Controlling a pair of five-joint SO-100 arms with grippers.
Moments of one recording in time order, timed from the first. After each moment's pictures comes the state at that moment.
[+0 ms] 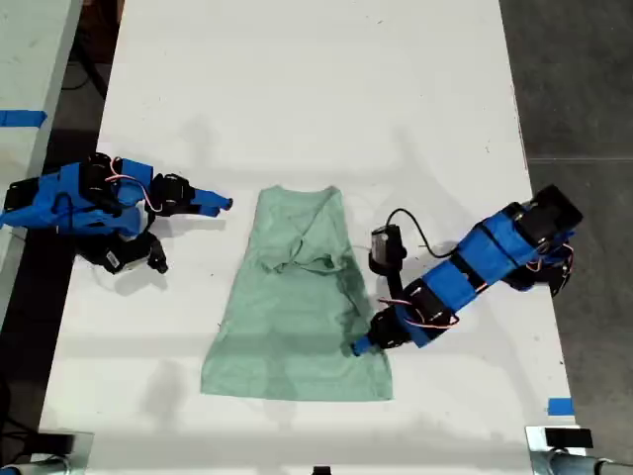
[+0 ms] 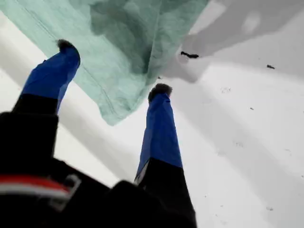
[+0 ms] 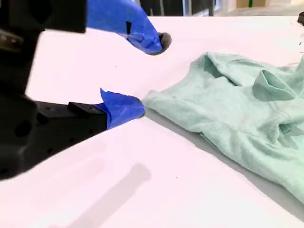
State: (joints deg) arm 0 -15.0 204.5 185.8 58.8 6.9; arm 1 -31.4 79.5 77.6 79.5 19.3
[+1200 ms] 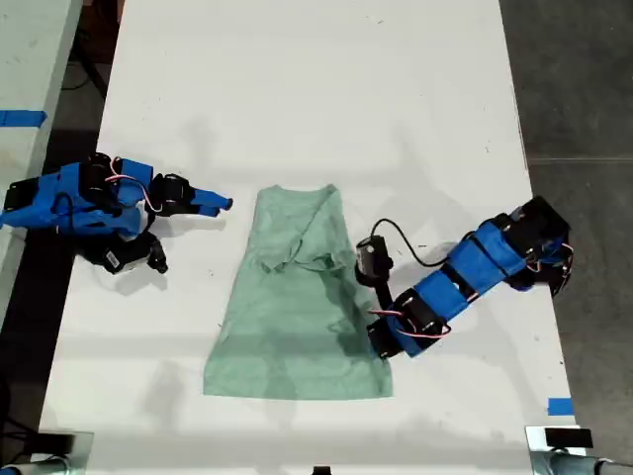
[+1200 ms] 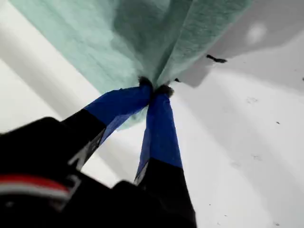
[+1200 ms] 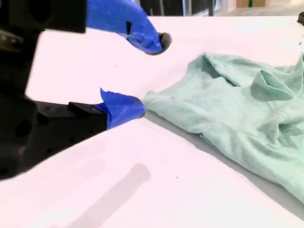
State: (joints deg) arm 0 -15.0 204.5 185.8 58.8 6.9; arm 1 -31.3 72.3 65.9 80.7 11.9
